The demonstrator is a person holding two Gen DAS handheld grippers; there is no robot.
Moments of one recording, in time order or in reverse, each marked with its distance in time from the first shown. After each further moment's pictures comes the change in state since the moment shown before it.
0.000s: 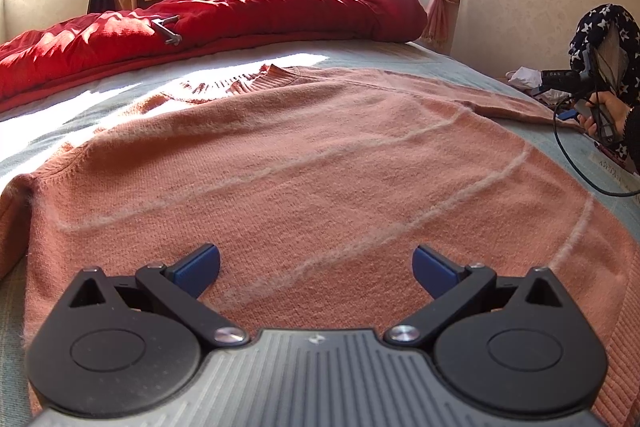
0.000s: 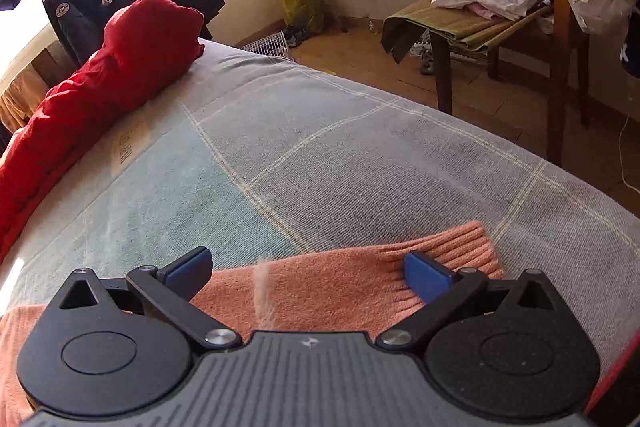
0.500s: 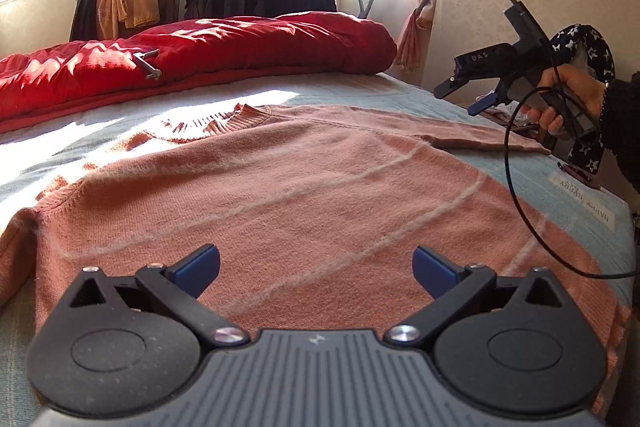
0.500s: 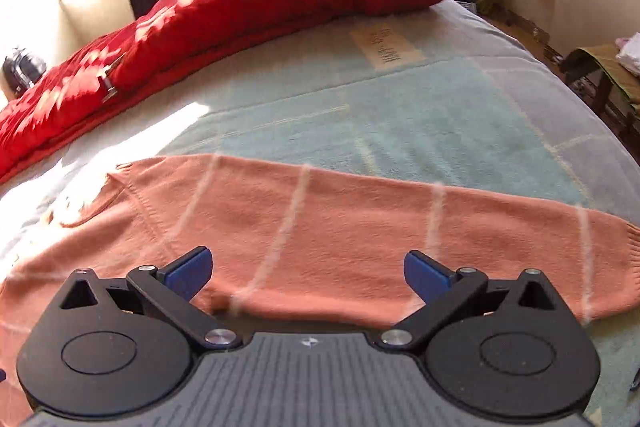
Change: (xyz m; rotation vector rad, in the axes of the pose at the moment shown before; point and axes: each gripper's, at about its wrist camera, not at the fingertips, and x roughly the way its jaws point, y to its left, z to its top) left arm -0.046 -0.012 0.008 0.027 -0.124 -0.094; right arm -0.098 0.237 -0.086 -0.465 0.229 0.348
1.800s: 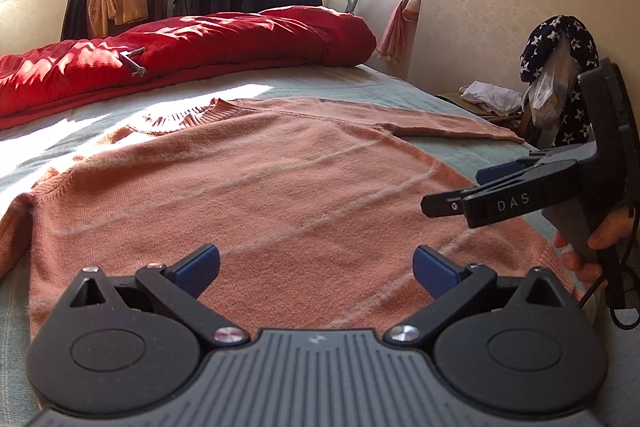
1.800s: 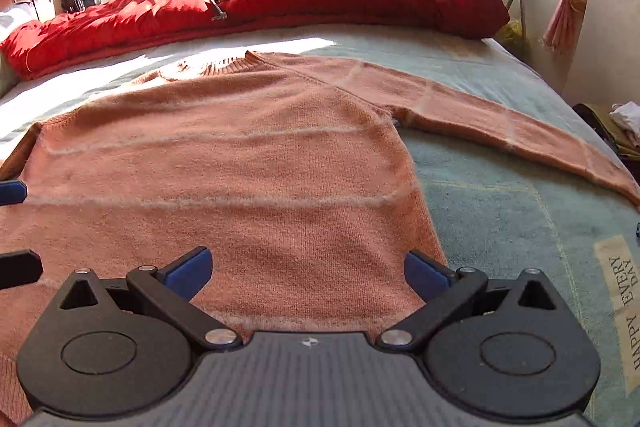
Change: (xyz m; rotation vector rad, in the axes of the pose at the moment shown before) left arm -0.013 -0.038 -0.013 0.003 0.091 0.007; right arm -0.067 0.143 -0.198 -0.193 -0.156 -0.131
